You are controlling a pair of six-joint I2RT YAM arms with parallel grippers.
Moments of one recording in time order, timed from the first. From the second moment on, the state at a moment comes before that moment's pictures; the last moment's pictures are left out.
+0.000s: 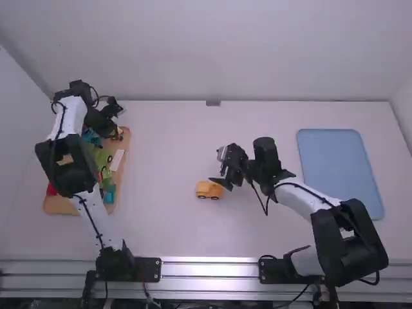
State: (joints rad) left arm 0.36 2.24 1.99 -1.14 0.22 0.98; right arm 0.37 1.51 0.65 0.25 -0.79 -0.66
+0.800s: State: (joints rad) left arm -0.17 1.84 1.55 -0.98 0.24 1.04; right arm 0.15 1.49 0.65 0.43 -1.17 -0.43
